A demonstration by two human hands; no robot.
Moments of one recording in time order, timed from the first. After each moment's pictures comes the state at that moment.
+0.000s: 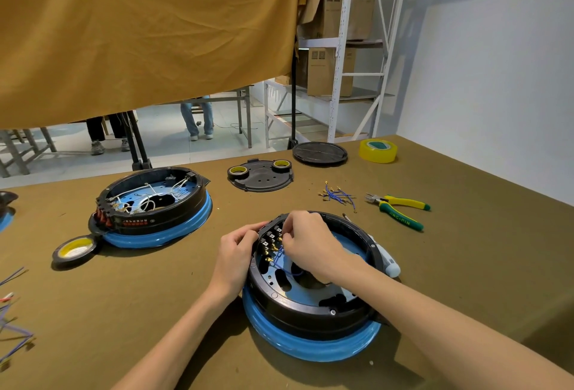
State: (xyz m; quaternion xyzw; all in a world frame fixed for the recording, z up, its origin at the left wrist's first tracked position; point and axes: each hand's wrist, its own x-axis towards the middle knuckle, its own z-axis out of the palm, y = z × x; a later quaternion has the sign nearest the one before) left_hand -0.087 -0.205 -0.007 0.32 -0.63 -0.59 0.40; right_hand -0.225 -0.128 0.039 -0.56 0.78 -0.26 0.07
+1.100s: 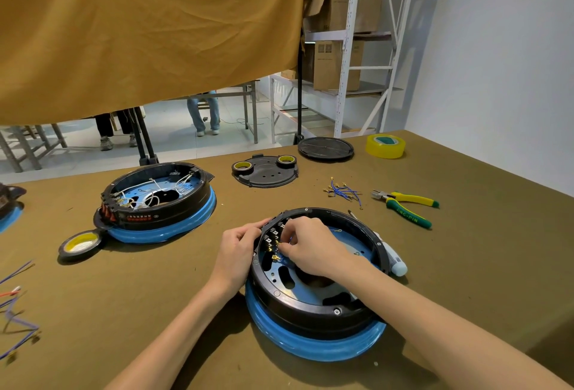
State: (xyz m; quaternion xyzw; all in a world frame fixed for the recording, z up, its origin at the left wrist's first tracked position) left_hand -0.084 -0.206 -0.005 0.31 -0.64 -0.58 0.39; right_hand -0.227 -0.127 0.032 -0.59 0.76 -0.24 0.11
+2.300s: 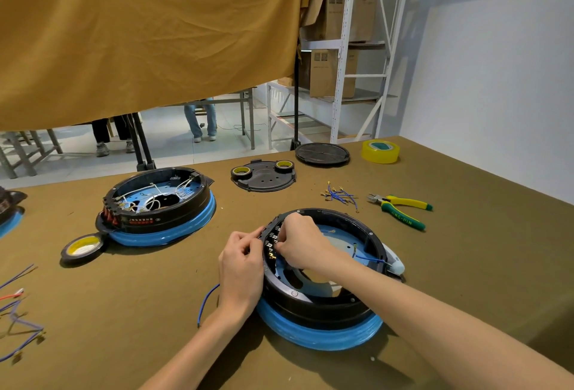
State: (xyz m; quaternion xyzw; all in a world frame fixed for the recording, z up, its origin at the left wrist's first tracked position) left_hand -0.085 -0.173 -0.015 0.38 -0.65 -0.44 0.49; right_hand -0.208 -0.139 0.044 -0.55 0.80 -0.22 0.13
